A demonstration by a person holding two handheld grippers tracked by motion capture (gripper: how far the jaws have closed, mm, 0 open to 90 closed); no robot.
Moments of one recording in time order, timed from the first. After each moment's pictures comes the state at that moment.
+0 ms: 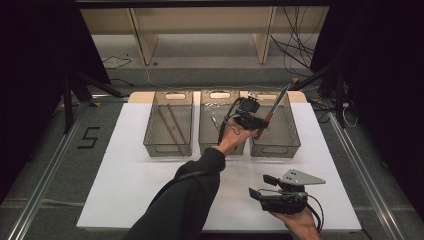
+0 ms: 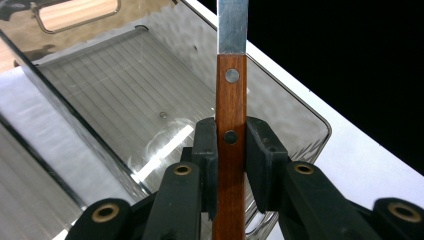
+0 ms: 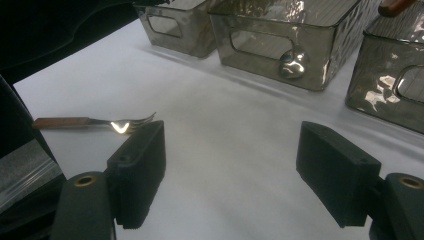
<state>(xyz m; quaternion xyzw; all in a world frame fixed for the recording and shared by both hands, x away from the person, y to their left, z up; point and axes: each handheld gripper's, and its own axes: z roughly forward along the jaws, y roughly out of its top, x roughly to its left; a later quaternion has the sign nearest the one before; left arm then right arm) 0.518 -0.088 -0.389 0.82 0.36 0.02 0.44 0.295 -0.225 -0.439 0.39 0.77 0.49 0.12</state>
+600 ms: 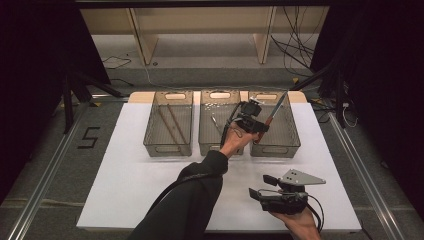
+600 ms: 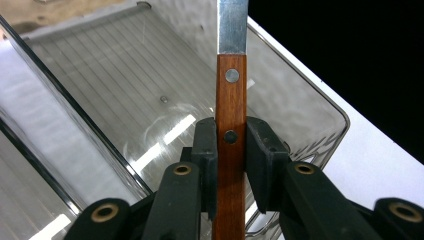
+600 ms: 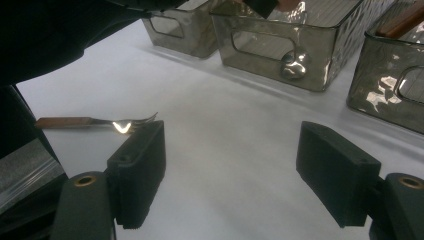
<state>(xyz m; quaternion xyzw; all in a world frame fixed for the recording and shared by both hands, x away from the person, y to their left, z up) 0.519 -0.093 -0.404 0.83 0.38 0.01 0.41 0.295 -0.225 -0.438 0.39 0.77 0.49 0.12</state>
